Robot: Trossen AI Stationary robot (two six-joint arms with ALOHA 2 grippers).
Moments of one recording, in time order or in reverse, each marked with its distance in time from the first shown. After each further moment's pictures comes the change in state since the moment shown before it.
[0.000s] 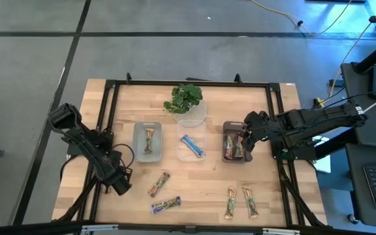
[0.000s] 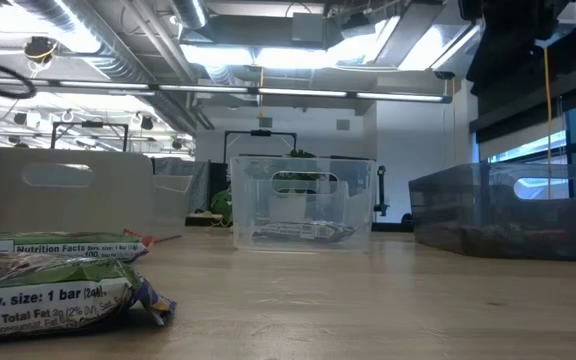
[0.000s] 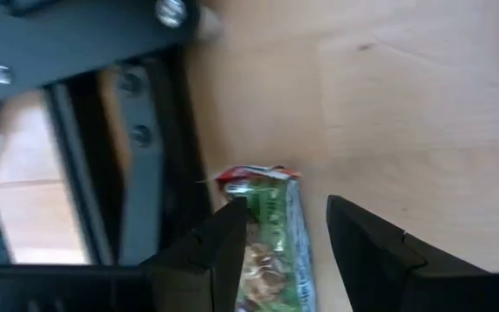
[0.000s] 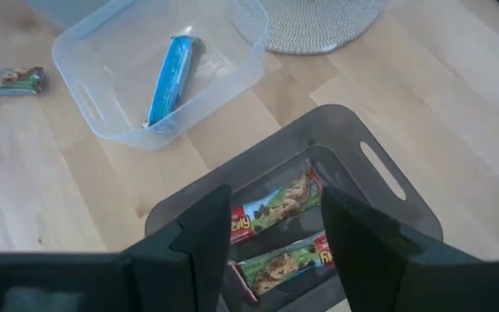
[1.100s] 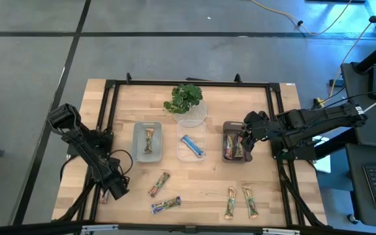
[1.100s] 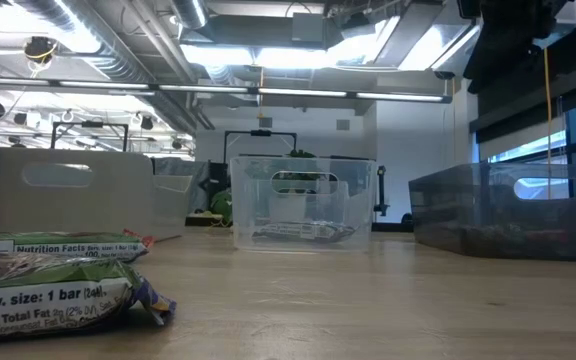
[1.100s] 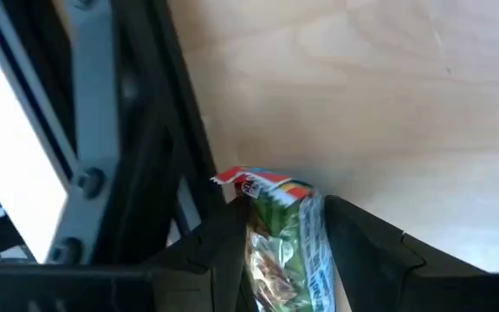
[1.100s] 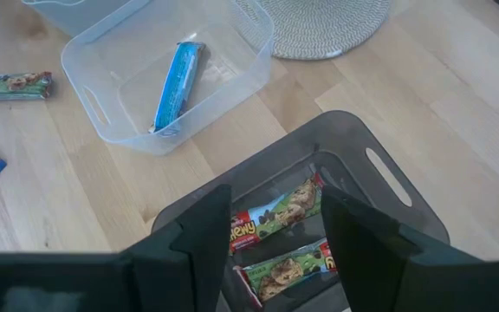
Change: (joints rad) left arm -0.059 0.002 -0.026 0.192 0.161 -0.040; right arm 0.000 0.000 -0.001 0.019 0.000 -0.008
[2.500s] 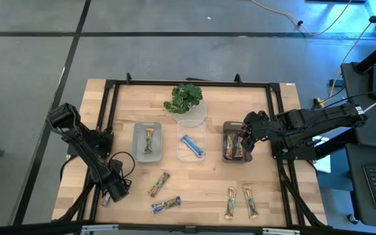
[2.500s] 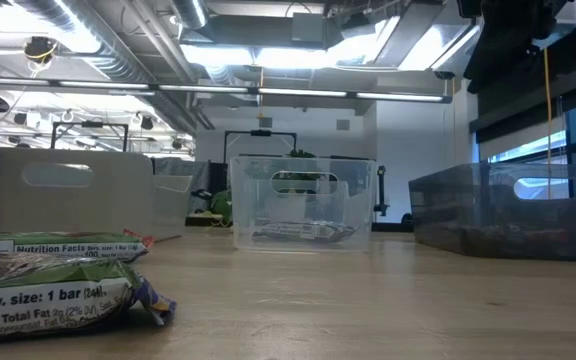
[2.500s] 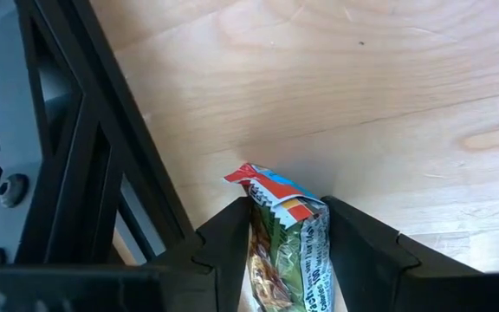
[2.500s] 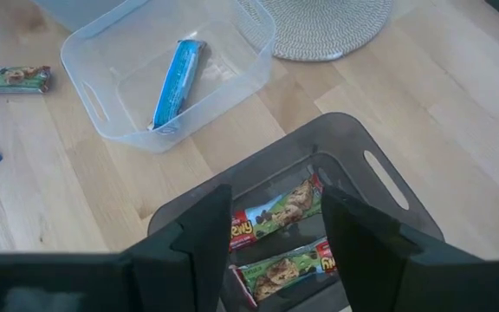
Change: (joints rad) left arm -0.012 0.006 0.001 0.059 -0.071 0.048; right arm 0.000 0.000 0.000 0.000 0.001 -0.030
